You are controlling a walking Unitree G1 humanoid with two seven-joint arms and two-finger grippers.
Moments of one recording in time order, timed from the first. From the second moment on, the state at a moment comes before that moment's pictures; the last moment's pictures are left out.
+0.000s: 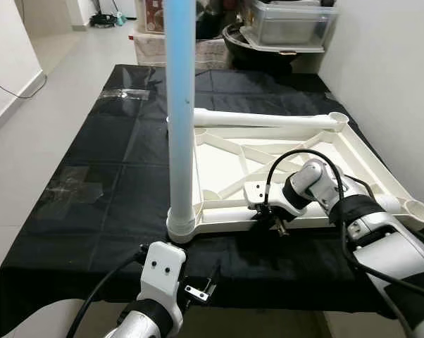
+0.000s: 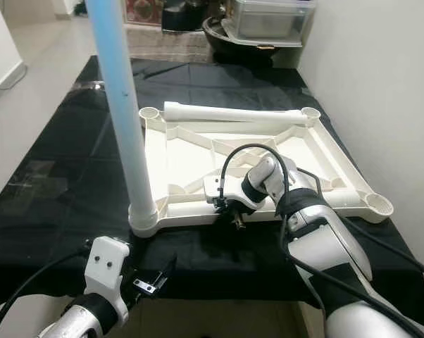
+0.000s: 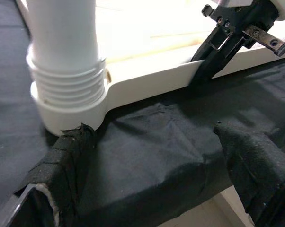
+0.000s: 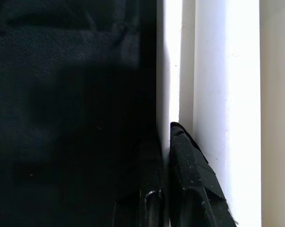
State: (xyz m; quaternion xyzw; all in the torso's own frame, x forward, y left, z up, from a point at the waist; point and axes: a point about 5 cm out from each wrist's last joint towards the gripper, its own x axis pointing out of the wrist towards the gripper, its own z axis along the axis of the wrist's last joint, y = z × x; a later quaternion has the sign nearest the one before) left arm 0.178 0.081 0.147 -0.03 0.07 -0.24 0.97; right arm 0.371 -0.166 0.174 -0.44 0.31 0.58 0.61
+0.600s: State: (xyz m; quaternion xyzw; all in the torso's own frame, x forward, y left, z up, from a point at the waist) left arm 0.178 0.081 0.147 -0.03 0.07 -0.24 0.97; right arm 0.370 -0.183 0.174 -0.45 0.33 0.56 0.61
